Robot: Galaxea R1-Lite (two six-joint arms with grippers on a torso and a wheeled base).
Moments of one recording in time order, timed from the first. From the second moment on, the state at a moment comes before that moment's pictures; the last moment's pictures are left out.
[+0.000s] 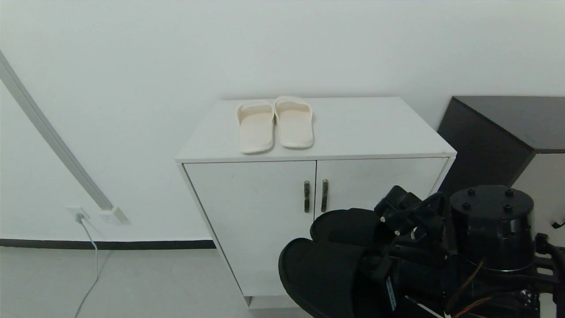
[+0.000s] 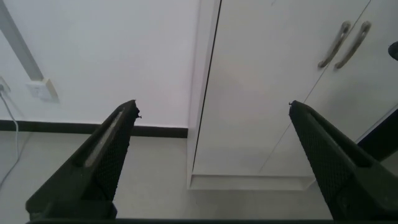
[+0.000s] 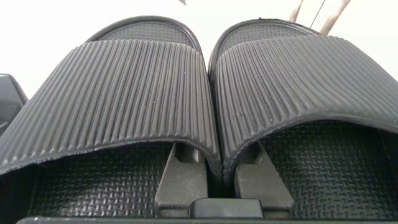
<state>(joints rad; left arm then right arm) 0.00 0.00 0.00 0.00 0.02 -0.10 0.86 1.57 -0.64 -0.57 0.03 0.03</state>
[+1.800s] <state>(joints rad) 0.00 0.03 -0.01 0.00 0.02 -0.08 0.88 1.57 -0.59 -0.64 0.03 0.02</state>
